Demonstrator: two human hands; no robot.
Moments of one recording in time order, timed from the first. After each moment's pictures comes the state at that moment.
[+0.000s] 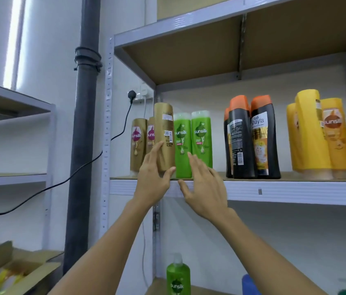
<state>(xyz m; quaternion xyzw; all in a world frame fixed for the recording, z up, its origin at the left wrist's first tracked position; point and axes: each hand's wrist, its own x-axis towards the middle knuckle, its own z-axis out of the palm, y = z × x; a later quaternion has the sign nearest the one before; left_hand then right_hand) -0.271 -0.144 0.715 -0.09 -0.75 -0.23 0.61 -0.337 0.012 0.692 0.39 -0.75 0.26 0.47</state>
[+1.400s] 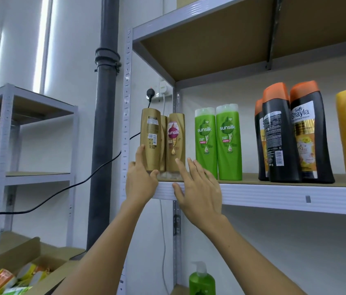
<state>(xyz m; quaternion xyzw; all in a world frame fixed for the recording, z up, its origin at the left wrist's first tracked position) -0.276 -0.233 0.716 0.13 -0.76 -0.25 0.59 -0.340 -0.081 0.683 0.34 -0.73 0.23 0.55</state>
